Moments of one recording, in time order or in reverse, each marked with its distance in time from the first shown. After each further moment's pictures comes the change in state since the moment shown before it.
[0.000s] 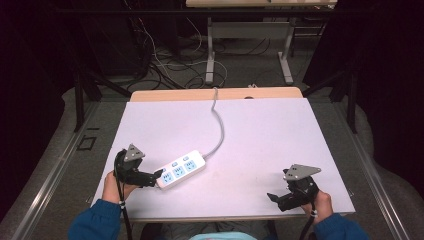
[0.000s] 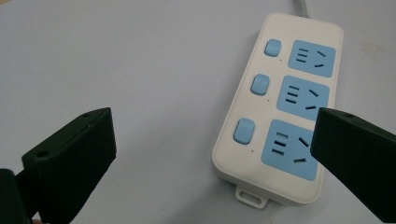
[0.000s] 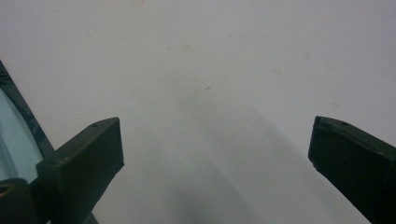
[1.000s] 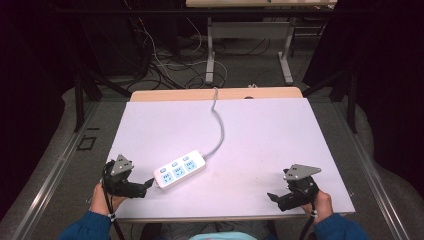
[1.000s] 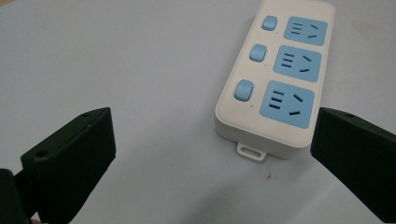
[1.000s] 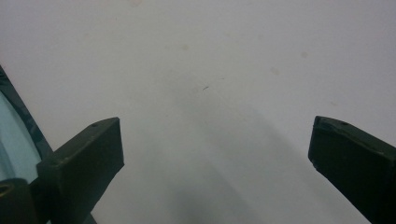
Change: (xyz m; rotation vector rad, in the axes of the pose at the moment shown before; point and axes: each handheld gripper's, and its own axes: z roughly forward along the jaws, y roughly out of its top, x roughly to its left) left arm -0.001 -0.029 -0.022 -0.029 0.011 0.026; right arm 0.000 0.000 0.000 0.002 -0.009 -0.001
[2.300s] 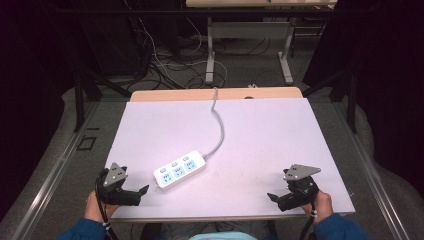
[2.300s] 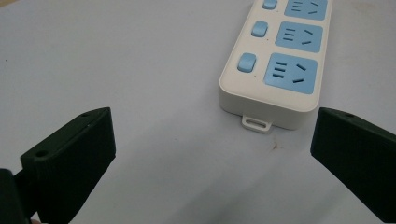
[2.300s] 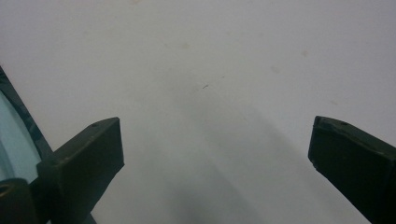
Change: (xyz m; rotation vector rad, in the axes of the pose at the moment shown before) left arm 0.001 -0.025 -0.006 -0.035 0.012 0.017; right arm 0.000 0.000 0.001 0.002 -0.001 -0.006
